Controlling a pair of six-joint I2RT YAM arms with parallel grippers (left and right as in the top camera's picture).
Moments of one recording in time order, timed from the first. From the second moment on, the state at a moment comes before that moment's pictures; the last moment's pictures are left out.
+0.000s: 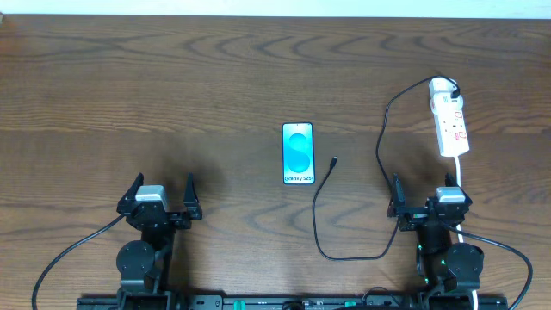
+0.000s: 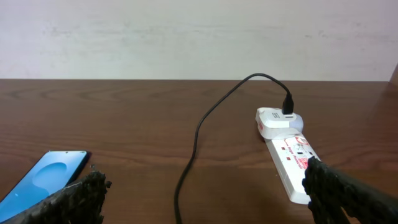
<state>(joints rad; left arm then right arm) -0.02 0.01 0.01 -0.11 -0.01 -0.07 0.02 0.01 0.01 -0.07 -0.03 -0.01</state>
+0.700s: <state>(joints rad) -0.02 0.01 0.01 -0.11 -0.01 -0.14 0.02 0.01 0.01 -0.07 -0.03 -0.01</state>
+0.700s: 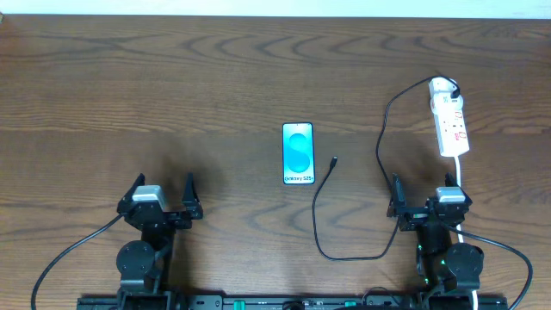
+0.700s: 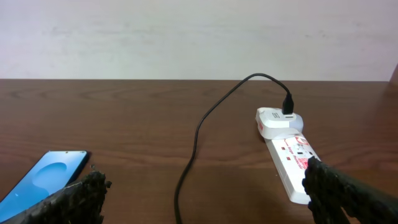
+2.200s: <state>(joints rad) -0.17 1.50 1.68 -1.42 0.30 -0.26 0.02 0.01 0.01 -0.07 -0.03 -0.01</state>
